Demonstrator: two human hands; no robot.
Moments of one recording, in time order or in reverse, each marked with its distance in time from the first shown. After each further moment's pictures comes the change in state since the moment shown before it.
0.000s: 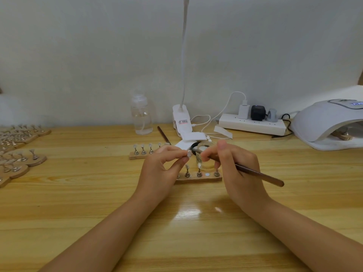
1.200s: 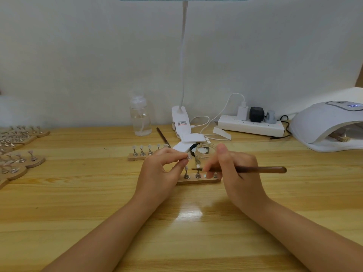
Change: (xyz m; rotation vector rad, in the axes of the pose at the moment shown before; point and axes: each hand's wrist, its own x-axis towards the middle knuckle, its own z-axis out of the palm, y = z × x) left_hand -0.001 0.001 0.002 0.036 0.041 -0.003; right_hand -0.001 0.005 -0.003 -0.007 -0.011 0.012
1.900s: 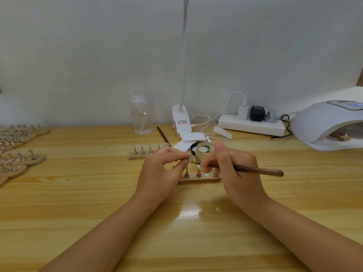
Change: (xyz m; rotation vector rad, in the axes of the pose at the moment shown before) left_hand -0.001 0.001 0.000 -0.029 -0.015 -0.025; right_hand 0.000 0.002 0.001 -0.015 0.029 -0.008
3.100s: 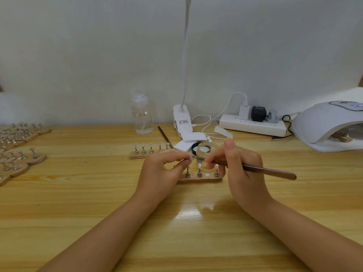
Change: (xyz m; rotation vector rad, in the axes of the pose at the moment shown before) left_hand 0.001 -0.002 -0.001 -0.036 0.000 0.013; right_hand 0.001 -0.007 0.000 0.131 -0.003 0.046
